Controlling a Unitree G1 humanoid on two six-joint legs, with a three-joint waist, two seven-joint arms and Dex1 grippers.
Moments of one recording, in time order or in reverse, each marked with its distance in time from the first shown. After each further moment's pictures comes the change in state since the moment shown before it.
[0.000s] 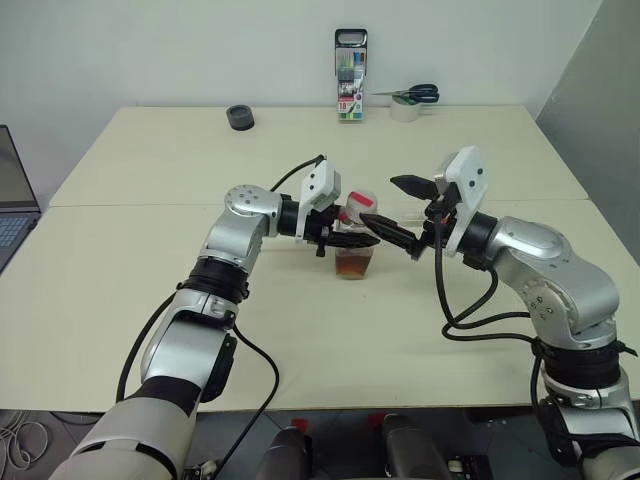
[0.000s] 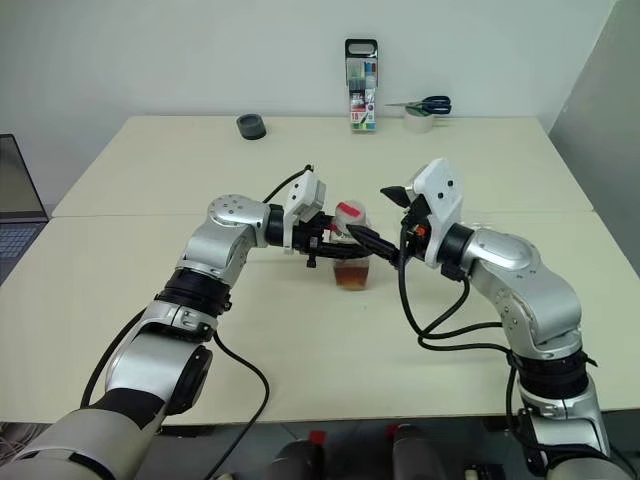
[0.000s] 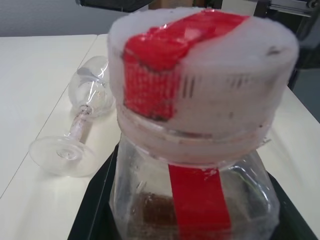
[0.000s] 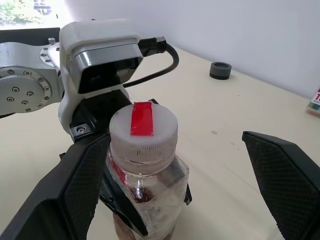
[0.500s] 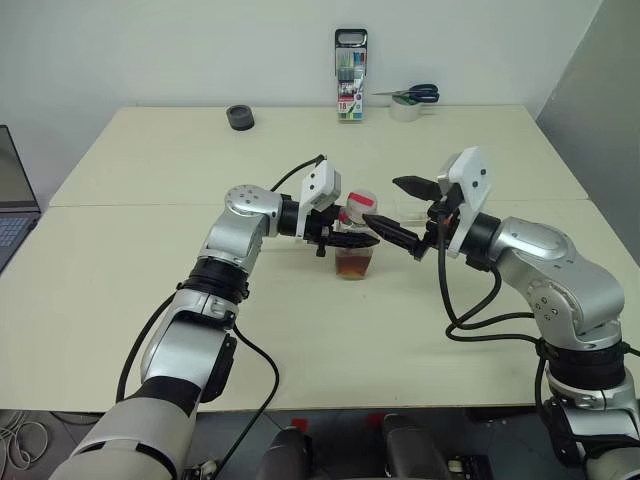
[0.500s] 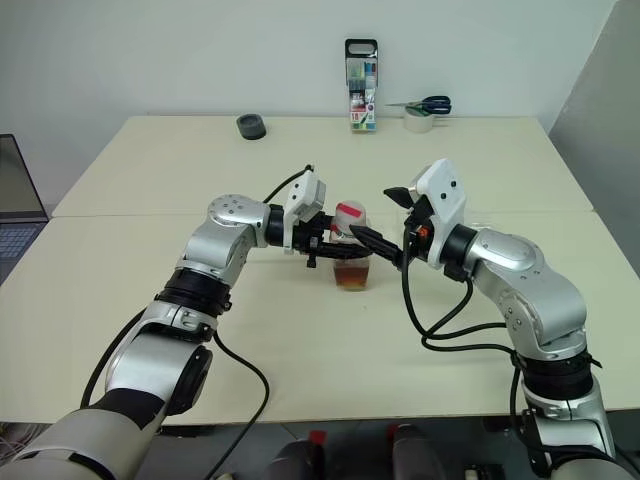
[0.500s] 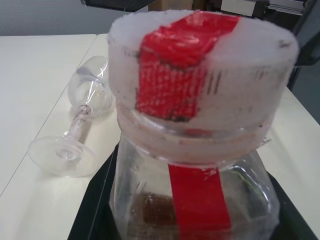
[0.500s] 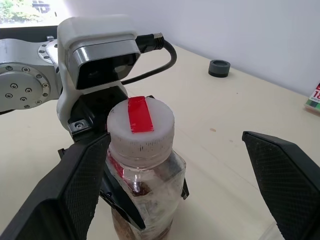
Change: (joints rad) left arm 0.001 0.000 0.000 -0.006 0.000 0.006 0.001; right arm 0.003 -0.019 -0.001 -0.002 0.009 0.000 -0.001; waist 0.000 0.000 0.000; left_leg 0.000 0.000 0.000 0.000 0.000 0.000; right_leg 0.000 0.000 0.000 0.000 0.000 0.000
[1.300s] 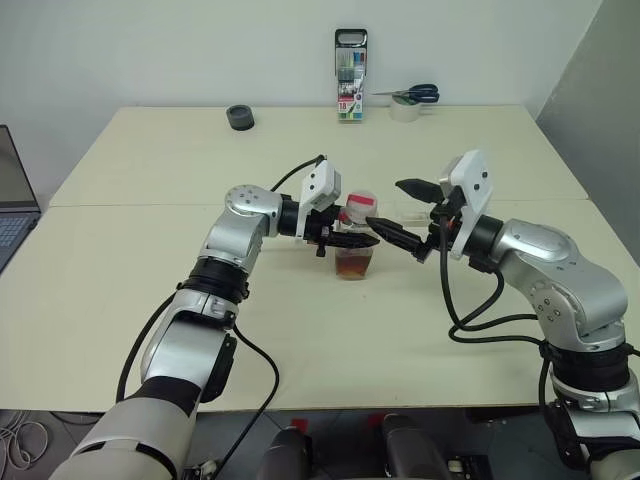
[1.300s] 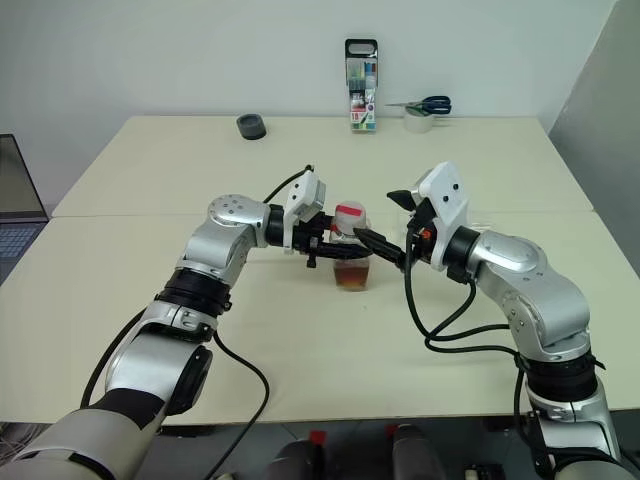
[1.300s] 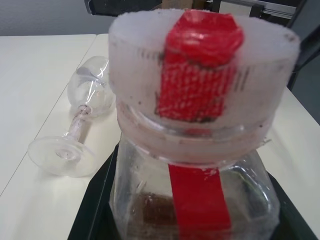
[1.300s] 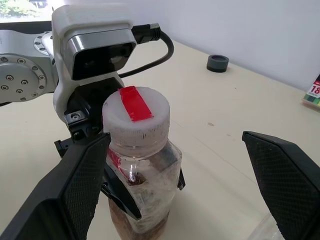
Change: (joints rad) left arm 0.000 0.000 0.000 0.000 0.000 0.000 -0.001; right arm 0.013 -0.018 0.000 -0.001 0.001 -0.001 0.007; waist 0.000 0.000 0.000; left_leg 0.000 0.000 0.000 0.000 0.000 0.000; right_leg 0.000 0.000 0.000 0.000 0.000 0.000
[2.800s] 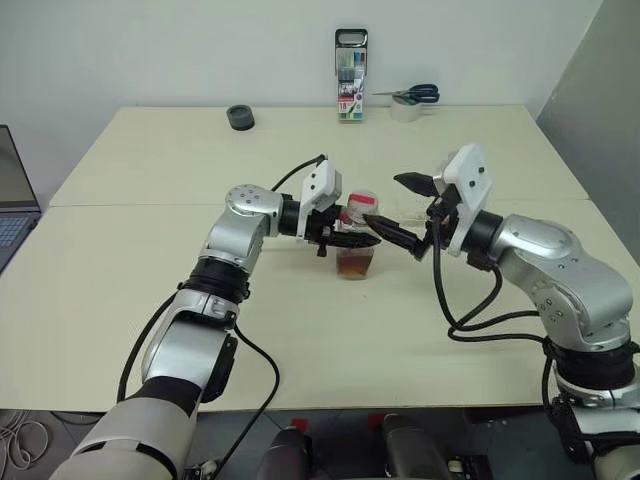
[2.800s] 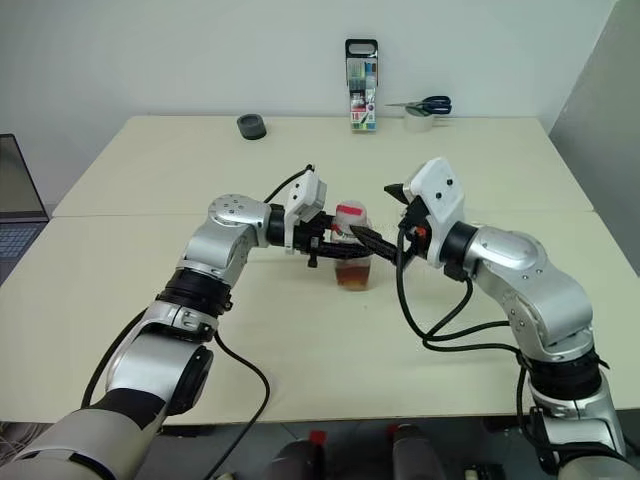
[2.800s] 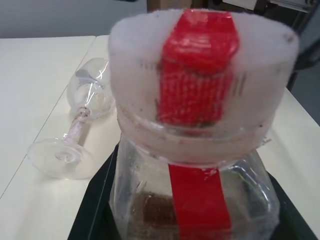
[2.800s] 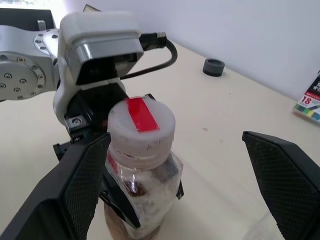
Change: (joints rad) left arm 0.000 -0.005 0.000 -0.003 0.000 -0.004 0.003; right arm -0.038 -0.017 0.037 -0.043 -0.012 0.010 -0.048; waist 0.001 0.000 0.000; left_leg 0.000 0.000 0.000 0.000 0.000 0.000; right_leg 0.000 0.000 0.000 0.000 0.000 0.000
